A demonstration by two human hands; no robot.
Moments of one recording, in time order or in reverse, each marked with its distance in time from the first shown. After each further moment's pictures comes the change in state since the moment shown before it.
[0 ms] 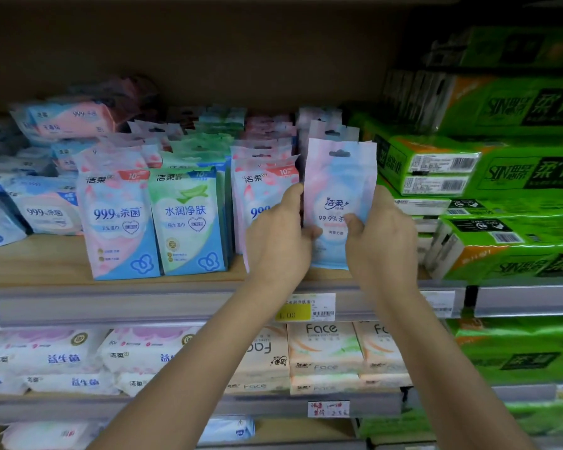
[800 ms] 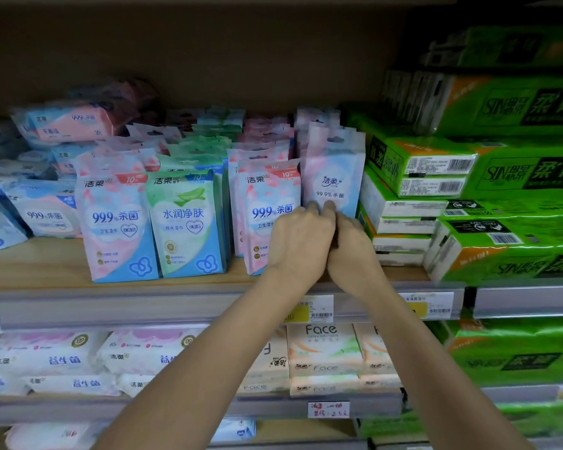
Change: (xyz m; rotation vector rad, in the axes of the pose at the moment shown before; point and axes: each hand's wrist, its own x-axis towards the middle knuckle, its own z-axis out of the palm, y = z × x) left_hand 0.011 0.005 0.031 0.667 0.028 0.436; right_hand 0.013 0.029 0.051 0.227 -0.289 -0.076
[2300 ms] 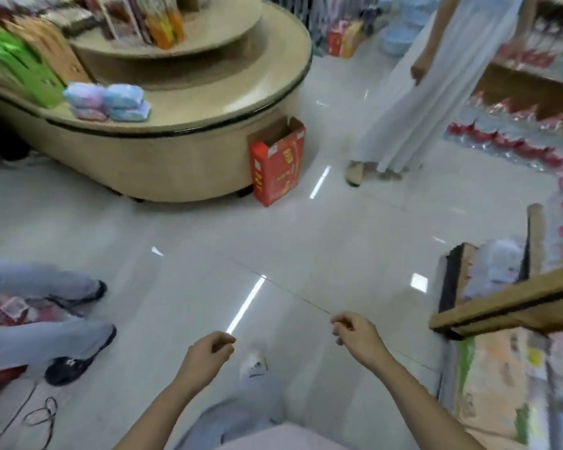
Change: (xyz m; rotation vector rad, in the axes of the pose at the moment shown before) left_hand -0.763 0.209 -0.262 -0.262 0.431 -2.715; right_hand -0.606 -0.157 0.285 -0.125 -2.004 -0.831
